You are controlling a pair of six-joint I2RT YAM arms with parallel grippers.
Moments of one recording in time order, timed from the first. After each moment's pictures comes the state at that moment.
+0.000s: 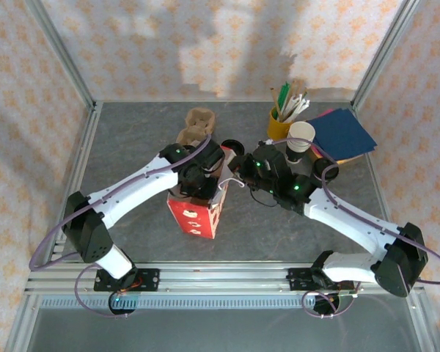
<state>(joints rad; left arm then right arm) -0.73 1.59 1.43 -1.17 0.03 -0.54 0.79 1.21 0.97 -0.23 0.01 1.28</state>
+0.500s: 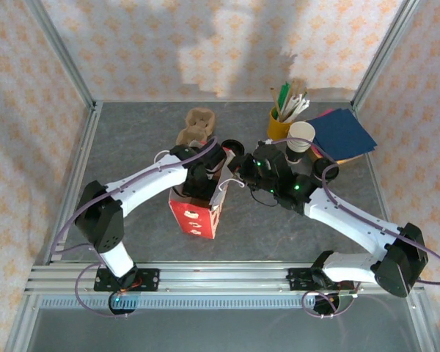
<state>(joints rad) -0.69 1.70 1.39 -1.10 0.06 -0.49 0.78 1.21 0.97 -0.23 -0.02 1.28</state>
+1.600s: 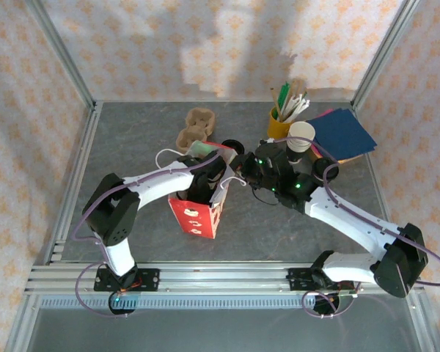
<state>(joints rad) -0.68 1.78 1.23 -0.91 0.16 -0.46 0.76 1.21 0.97 -0.23 -0.04 1.27</state>
